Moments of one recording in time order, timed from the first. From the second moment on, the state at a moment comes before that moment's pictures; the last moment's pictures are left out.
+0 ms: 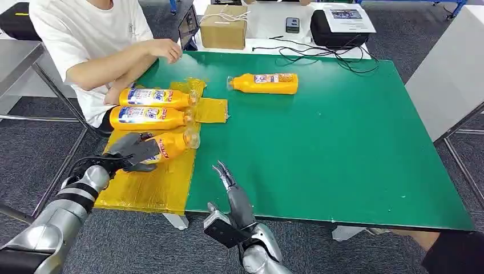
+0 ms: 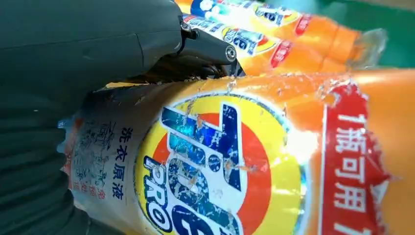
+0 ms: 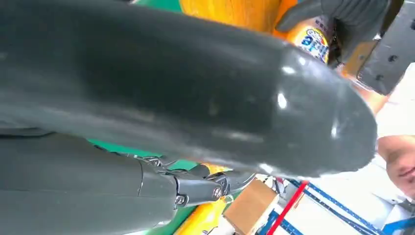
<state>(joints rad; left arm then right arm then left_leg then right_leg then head) -0.62 0.23 -0.25 -0.61 -0.76 -0.14 -0.32 -0.25 0.30 0.59 -0.80 0.53 -0.44 -0.63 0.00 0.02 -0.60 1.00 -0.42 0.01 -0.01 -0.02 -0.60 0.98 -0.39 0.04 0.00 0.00</state>
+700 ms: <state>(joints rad) -0.78 0.21 -0.39 -0.43 -0.79 -0.38 -0.26 -0.28 0.31 0.60 -0.76 0.48 -0.40 -0.66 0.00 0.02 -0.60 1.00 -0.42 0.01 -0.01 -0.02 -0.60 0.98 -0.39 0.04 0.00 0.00</state>
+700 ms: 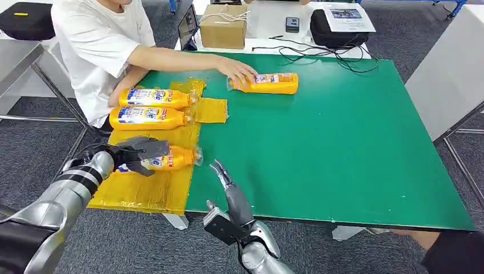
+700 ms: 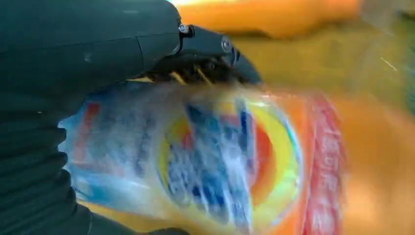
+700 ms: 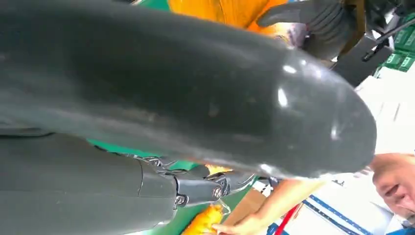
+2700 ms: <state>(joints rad) 0.16 -0.16 0.04 -1.72 0.15 -0.09 -0.53 -0.01 0.15 0.35 -1.32 1.27 -0.70 -0.36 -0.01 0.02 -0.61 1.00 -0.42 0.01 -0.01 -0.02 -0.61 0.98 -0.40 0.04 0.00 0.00</state>
